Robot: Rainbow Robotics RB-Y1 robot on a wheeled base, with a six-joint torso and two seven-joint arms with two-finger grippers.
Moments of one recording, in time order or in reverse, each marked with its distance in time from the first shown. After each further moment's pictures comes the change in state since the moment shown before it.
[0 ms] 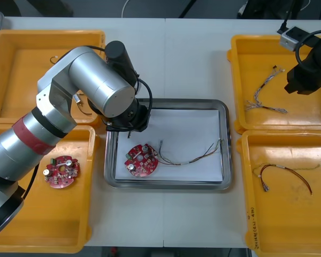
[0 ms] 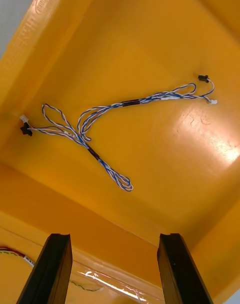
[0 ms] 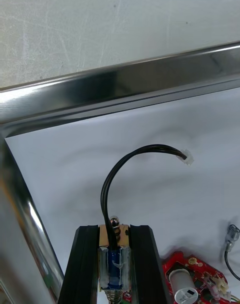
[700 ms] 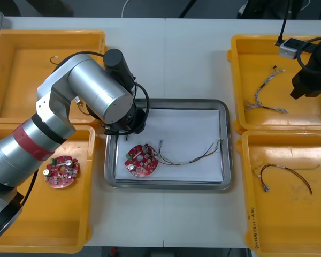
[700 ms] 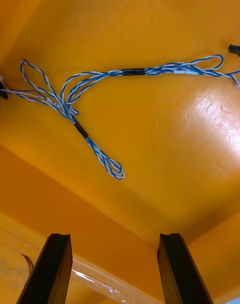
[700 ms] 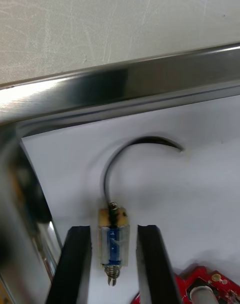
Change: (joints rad) right arm -0.095 0.000 -0.009 0.285 0.051 -0.016 0.237; left arm 0.035 0.000 0.000 0.000 -0.052 -0.028 0.000
